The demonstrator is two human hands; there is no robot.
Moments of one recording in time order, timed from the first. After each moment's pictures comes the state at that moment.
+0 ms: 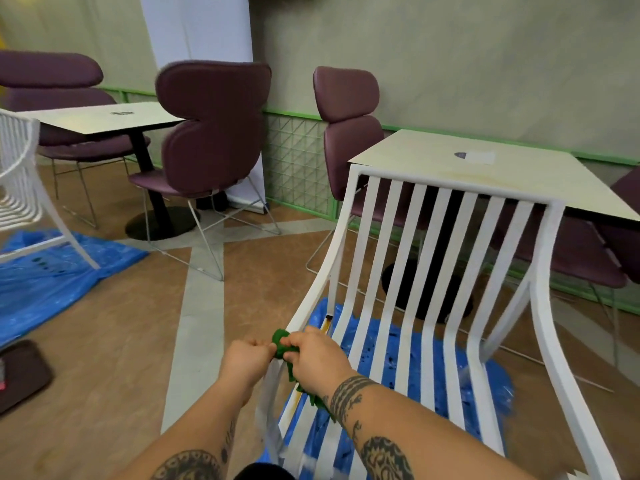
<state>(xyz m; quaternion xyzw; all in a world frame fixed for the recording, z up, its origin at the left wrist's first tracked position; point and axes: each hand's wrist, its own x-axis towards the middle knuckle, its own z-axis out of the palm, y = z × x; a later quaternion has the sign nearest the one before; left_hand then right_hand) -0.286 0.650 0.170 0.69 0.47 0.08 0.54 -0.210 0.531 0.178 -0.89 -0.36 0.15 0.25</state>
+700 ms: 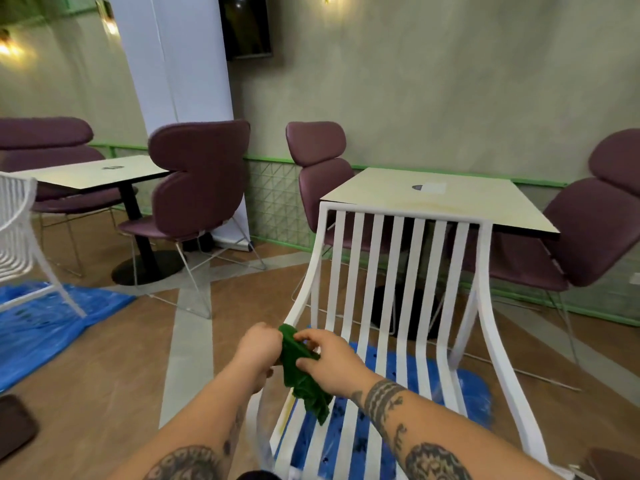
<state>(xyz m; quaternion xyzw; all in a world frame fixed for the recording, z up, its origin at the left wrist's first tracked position) -0.291 0.589 0.261 0.70 0.39 0.08 0.59 -0.236 0.443 0.247 -0.83 -0.33 0.17 0.42</state>
